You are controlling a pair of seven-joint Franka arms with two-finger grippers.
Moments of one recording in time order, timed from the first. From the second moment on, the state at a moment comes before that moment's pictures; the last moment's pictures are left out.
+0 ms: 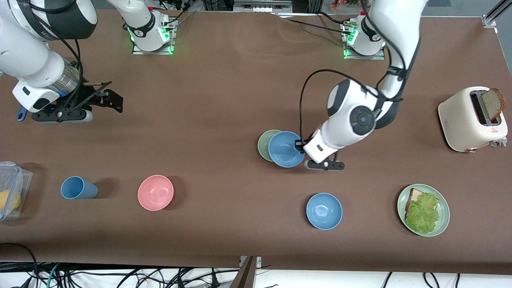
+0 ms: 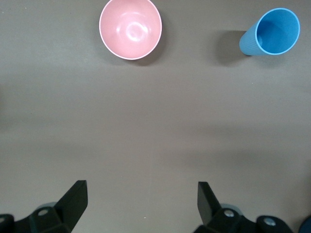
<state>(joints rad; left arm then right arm) -0.47 0.57 0.01 -1.63 -0.34 2.20 -0.27 0.04 0.01 0.11 -1.82 0.01 1.79 0.11</state>
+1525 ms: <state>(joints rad) -0.55 0.63 0.02 -1.62 -0.27 2.18 -0.33 0.04 0.01 0.11 -1.82 0.01 1.79 0.10</state>
